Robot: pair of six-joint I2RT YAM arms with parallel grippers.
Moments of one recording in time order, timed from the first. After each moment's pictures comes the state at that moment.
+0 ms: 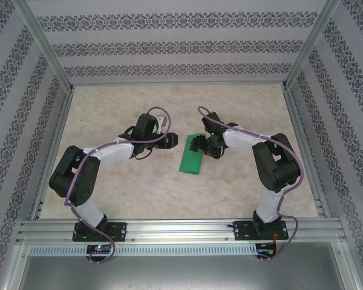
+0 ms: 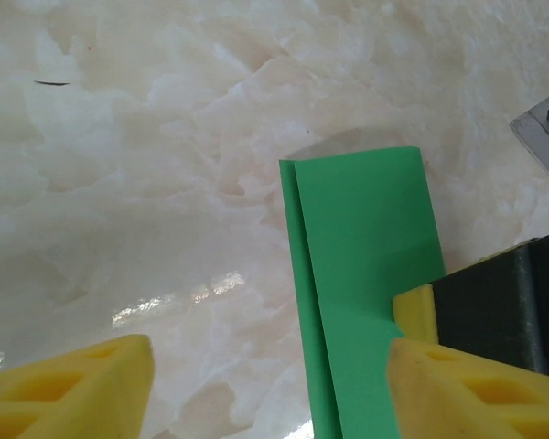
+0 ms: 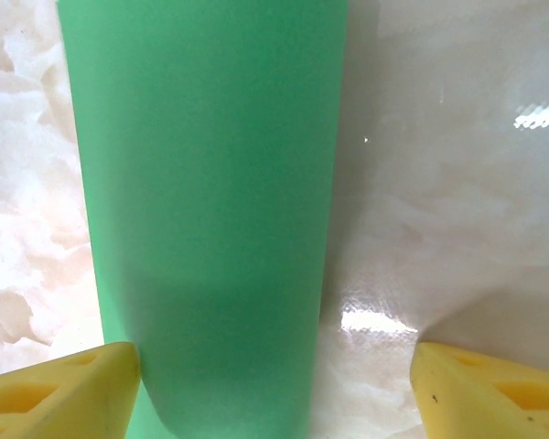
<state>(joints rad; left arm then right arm) -0.50 1.70 0.98 -0.03 0.29 -0.47 0.46 1.83 1.12 -0.52 -0.23 0.66</state>
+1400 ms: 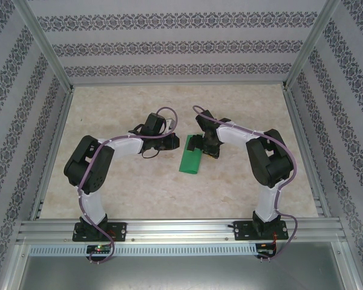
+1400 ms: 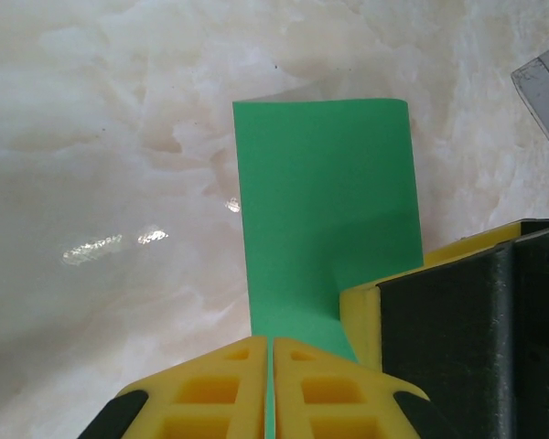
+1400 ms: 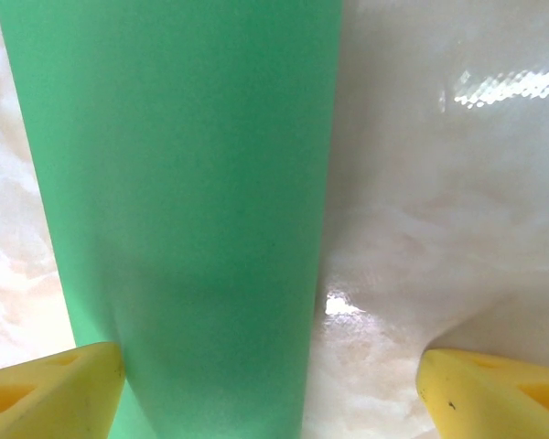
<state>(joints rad) -0.52 1.86 1.08 -0.06 0.43 -0.56 0.49 1.92 1.24 -0.65 -0.16 0.70</state>
